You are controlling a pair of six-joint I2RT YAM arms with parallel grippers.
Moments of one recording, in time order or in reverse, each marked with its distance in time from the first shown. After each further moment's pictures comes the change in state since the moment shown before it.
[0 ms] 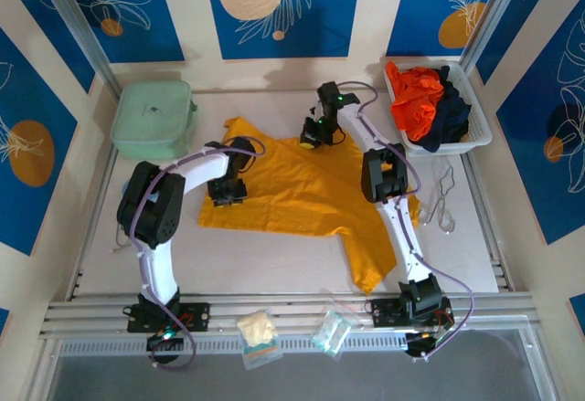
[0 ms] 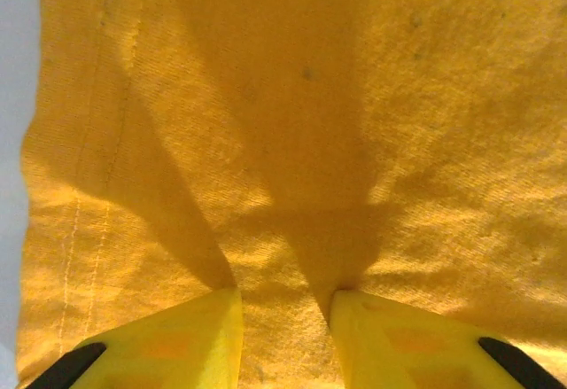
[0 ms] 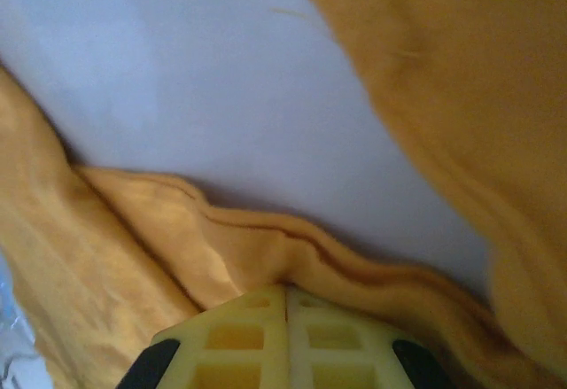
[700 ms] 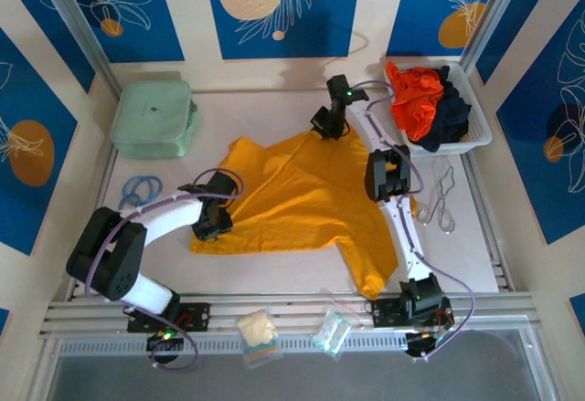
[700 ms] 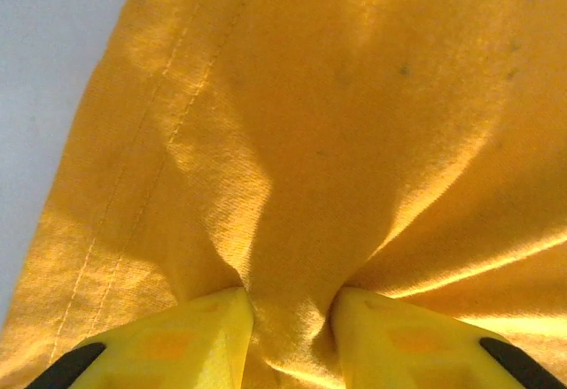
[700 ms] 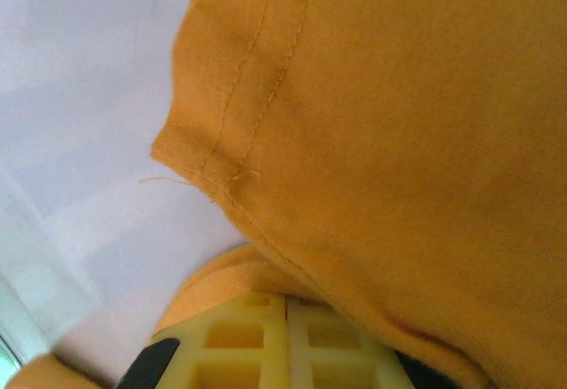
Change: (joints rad) left arm -0.036 -0.421 -0.547 0.225 0.045 -0.182; right arm -0.057 0.054 0.126 0.012 0.171 0.402
